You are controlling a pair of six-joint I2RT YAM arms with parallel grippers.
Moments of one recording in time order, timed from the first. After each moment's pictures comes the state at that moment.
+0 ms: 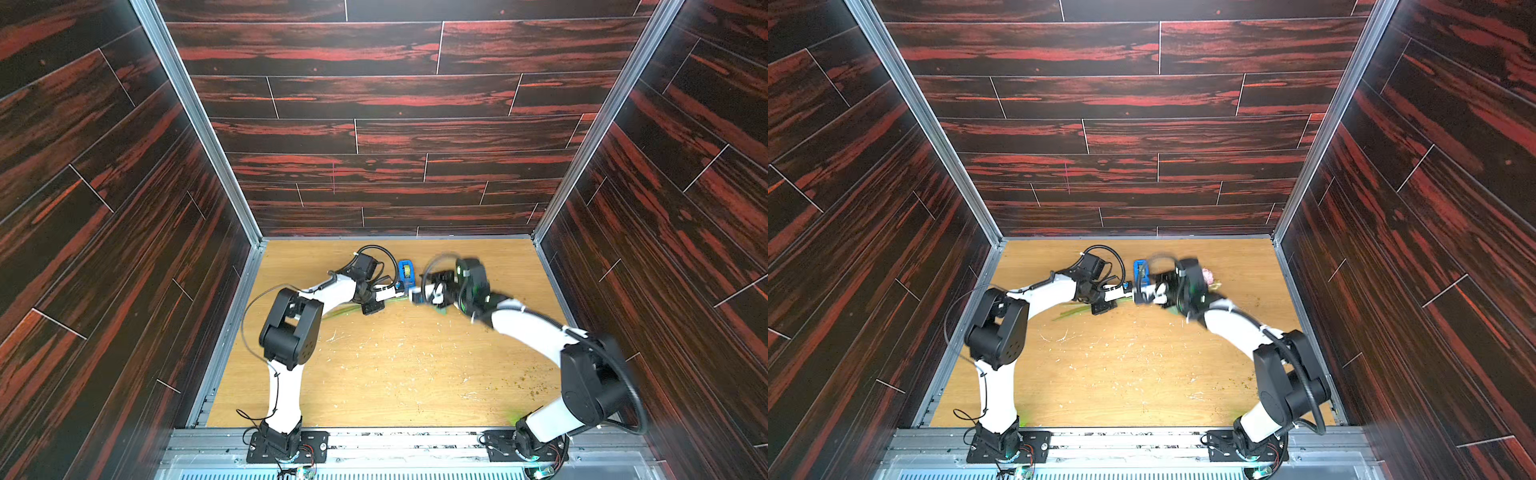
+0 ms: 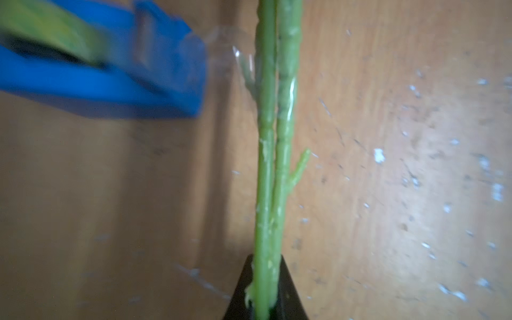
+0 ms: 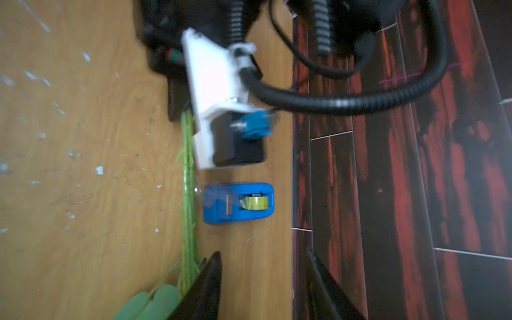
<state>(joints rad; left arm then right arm) -0.44 2.01 1.38 -0.41 0.27 0.93 0.47 1.58 1.13 -0.12 -0.35 -1.30</state>
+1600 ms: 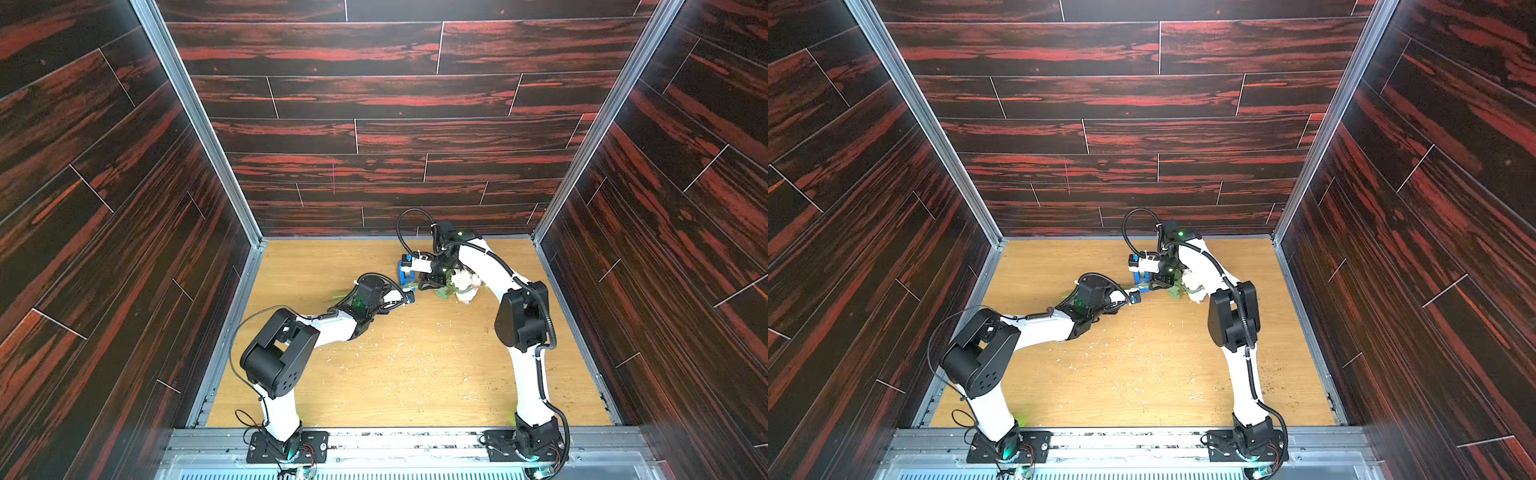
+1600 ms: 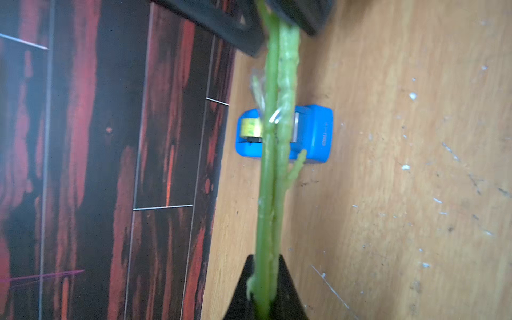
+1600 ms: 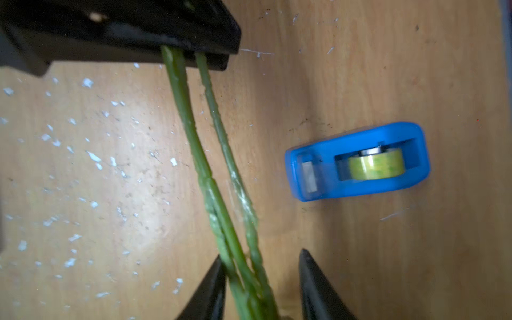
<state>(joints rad) -0.58 1.80 0.95 0.38 -0.13 1.09 0.43 2.26 2.11 -1.14 -0.38 -1.06</state>
